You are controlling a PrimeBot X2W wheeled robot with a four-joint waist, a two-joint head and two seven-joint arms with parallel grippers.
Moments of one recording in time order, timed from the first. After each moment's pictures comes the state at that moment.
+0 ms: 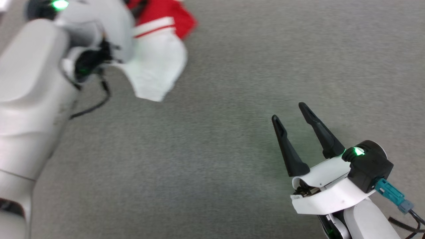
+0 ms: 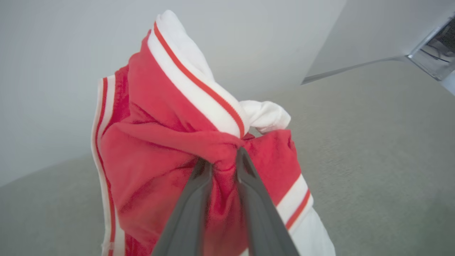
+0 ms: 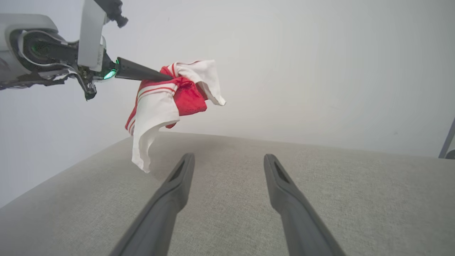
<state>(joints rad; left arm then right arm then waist) -1.26 0.50 -0.77 0.62 -0.94 -0.13 0.38 -0.28 -0.14 0.35 -0.03 0.29 0.13 -0.25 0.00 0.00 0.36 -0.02</state>
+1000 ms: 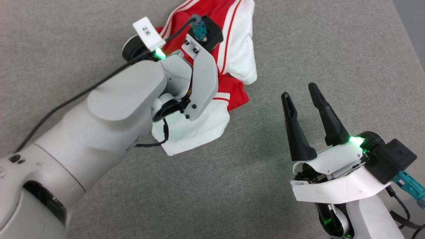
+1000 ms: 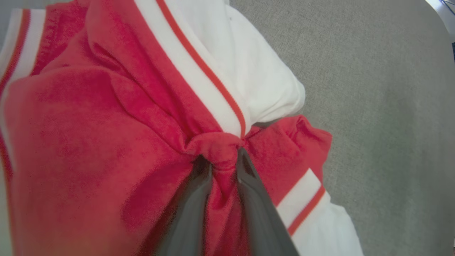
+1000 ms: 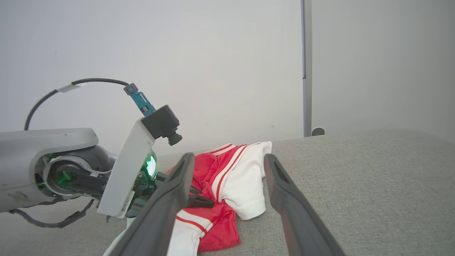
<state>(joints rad) -1.34 0.34 -1.28 0.65 -1.03 -0.13 0.46 -0.30 -0.05 0.30 -0.08 0.40 0.13 -0.26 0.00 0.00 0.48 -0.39</state>
